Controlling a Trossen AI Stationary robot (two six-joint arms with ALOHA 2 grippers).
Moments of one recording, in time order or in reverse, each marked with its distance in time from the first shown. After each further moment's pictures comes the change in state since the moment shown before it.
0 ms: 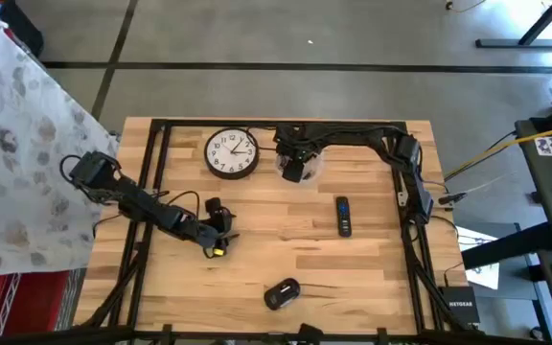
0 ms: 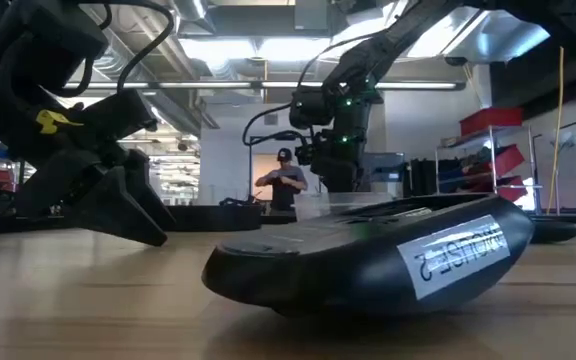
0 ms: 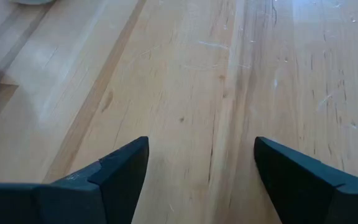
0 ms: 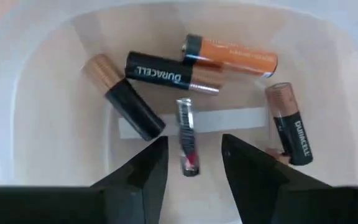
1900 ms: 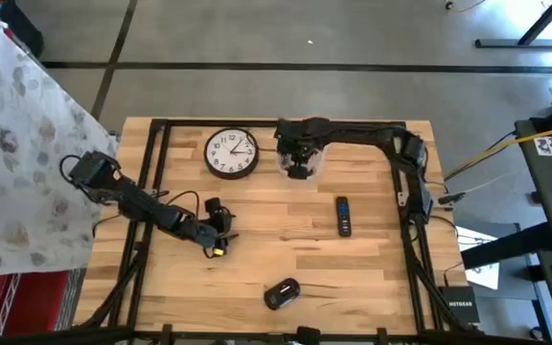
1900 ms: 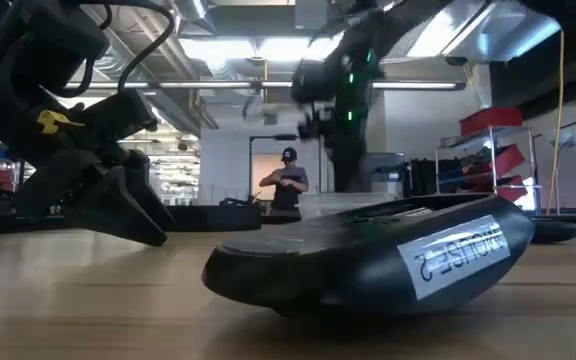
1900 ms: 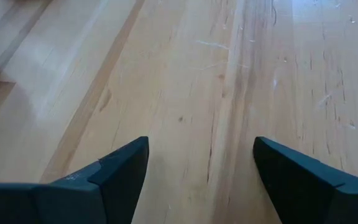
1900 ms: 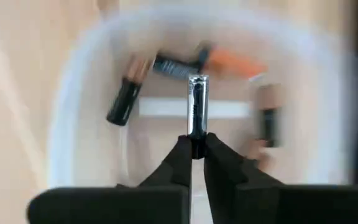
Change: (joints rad) left arm 0.000 0.000 0.000 0.000 0.008 -0.011; right arm 0.016 -0.103 0.053 -0.127 0.051 -0.169
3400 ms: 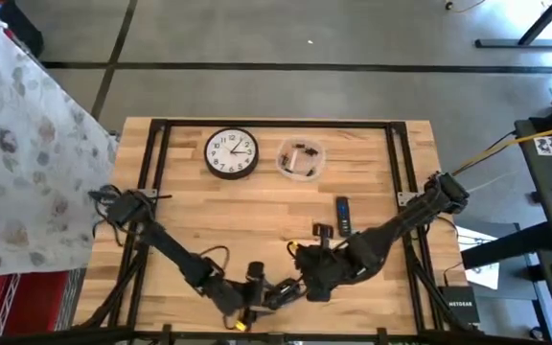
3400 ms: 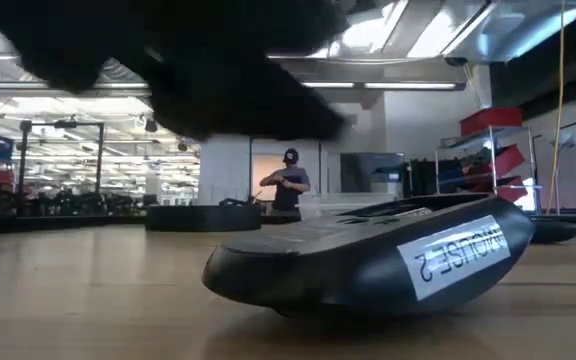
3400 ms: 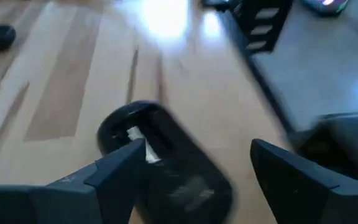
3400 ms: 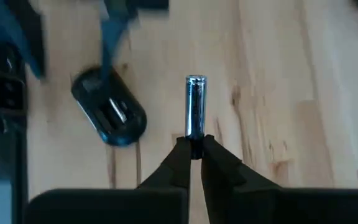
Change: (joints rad) left arm -0.251 0.513 0.754 0.017 0.119 0.056; right arm 1.000 -0.178 0.117 -0.171 0.255 0.874
